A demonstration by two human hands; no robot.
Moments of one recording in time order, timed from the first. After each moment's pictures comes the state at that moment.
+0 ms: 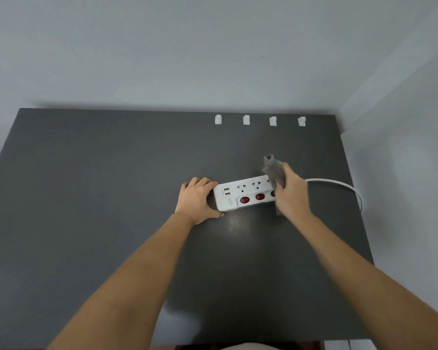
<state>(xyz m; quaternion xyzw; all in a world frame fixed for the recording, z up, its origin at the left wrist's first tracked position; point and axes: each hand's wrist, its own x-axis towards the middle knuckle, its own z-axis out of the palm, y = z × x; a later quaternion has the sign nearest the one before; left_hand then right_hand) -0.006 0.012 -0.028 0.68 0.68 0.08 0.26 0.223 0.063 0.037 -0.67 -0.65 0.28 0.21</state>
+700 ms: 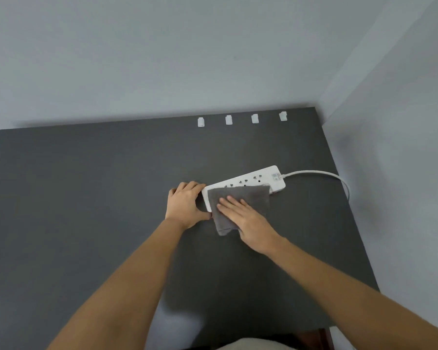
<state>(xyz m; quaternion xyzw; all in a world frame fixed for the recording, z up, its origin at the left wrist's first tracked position) -0.001 0.011 -0.023 0.68 0.69 0.08 0.24 0.214 -0.002 -0.022 -0.40 -0.88 0.26 0.06</state>
